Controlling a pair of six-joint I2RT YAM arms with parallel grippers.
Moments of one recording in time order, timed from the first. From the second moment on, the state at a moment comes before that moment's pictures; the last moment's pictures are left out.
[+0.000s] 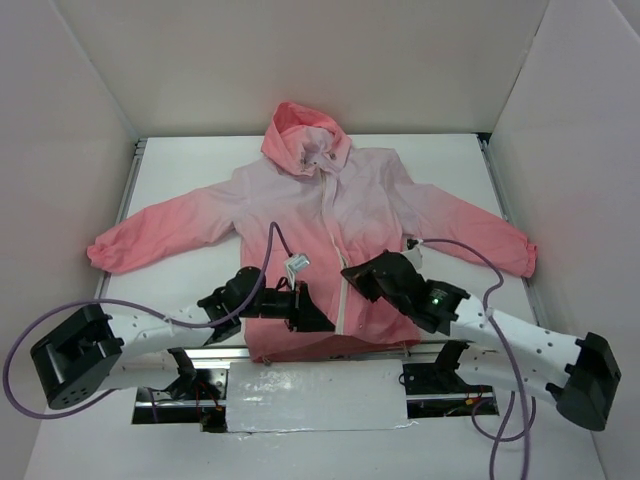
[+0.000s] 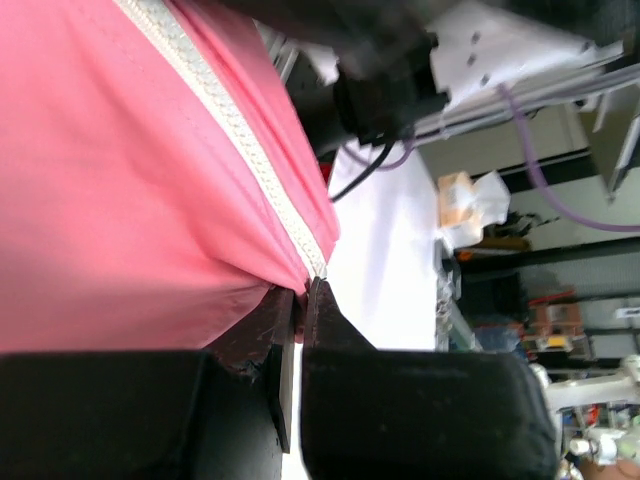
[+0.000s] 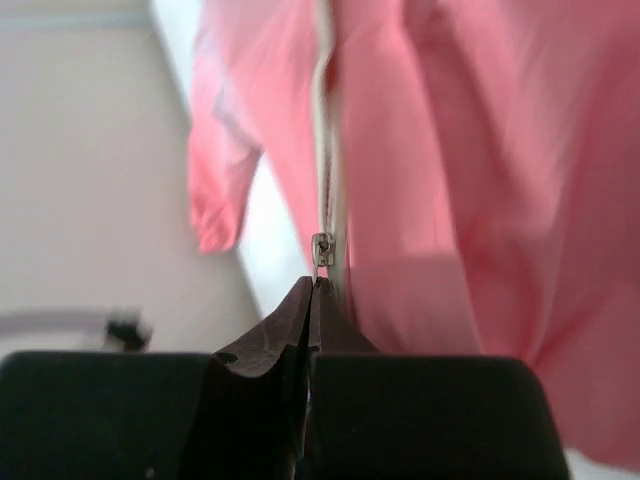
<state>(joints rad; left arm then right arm) -0.90 1.21 0.39 0.63 0.59 -0.91 0.95 0.87 0.59 -0.29 0.39 1.59</state>
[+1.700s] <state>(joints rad) -1.13 0.39 0.37 -0.63 -0.03 -1.14 0.00 2.33 2.27 -0.19 -0.30 1.05</state>
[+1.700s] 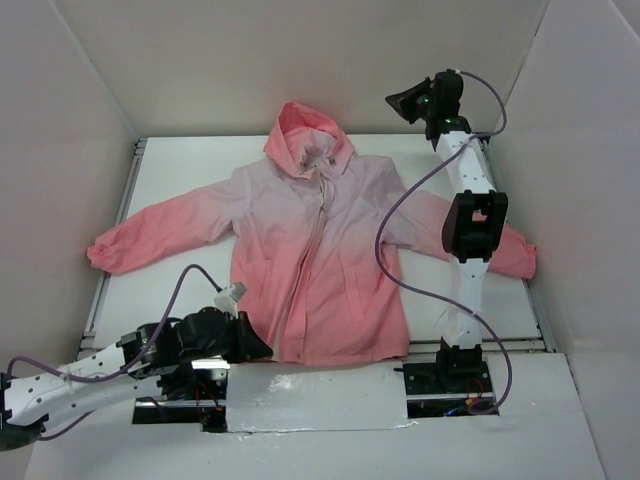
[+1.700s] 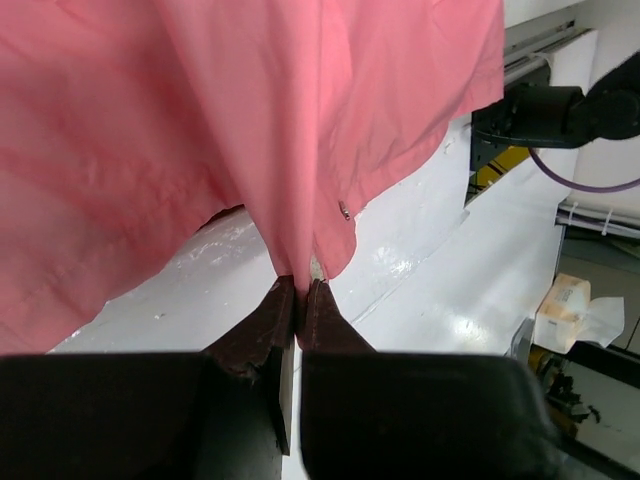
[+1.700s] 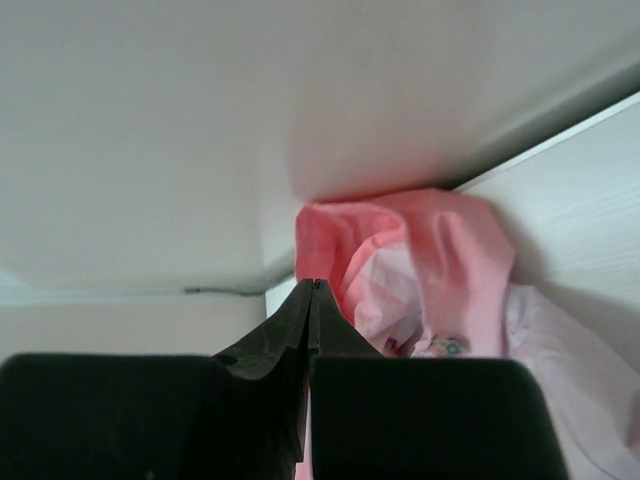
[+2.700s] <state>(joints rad) -0.49 2.02 1.73 -0.67 -0.01 -0.40 0.05 1.45 1.19 -0.01 -0.46 0.99</state>
